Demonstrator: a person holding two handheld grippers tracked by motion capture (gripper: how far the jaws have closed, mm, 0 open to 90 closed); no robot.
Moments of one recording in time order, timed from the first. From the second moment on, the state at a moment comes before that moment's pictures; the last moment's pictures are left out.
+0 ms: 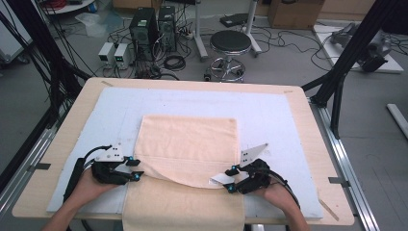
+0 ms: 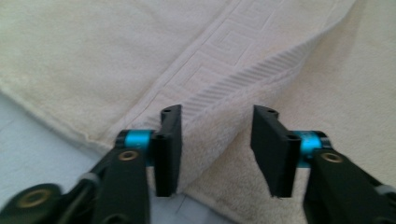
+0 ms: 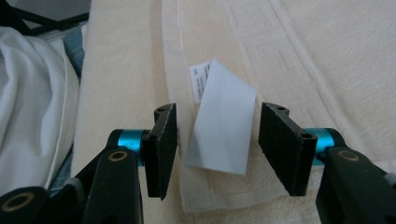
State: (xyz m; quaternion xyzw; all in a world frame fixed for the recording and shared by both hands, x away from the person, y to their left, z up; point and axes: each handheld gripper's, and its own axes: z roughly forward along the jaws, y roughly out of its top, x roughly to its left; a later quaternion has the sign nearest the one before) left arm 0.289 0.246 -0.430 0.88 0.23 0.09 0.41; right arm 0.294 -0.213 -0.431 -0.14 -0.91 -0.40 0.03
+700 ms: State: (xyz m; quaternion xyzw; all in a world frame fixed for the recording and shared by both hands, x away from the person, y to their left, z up) left arm 0.293 0.259 -0.421 0.87 0.25 0.09 0.43; right arm 0.289 -0.216 -0.431 -0.13 -0.91 -0.40 0.00
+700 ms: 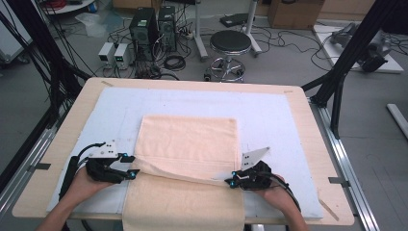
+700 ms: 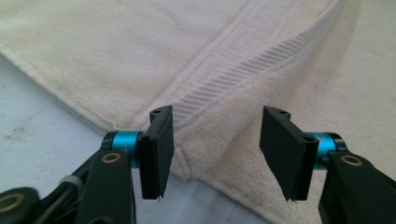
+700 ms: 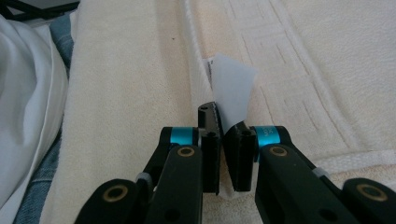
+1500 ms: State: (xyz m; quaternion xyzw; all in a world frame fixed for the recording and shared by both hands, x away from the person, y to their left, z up) left arm 0.290 0.247 -0.425 0.89 0.21 0.06 0.41; right arm 0.290 -0.220 -0.434 -0.15 -0.90 -0.42 0.03
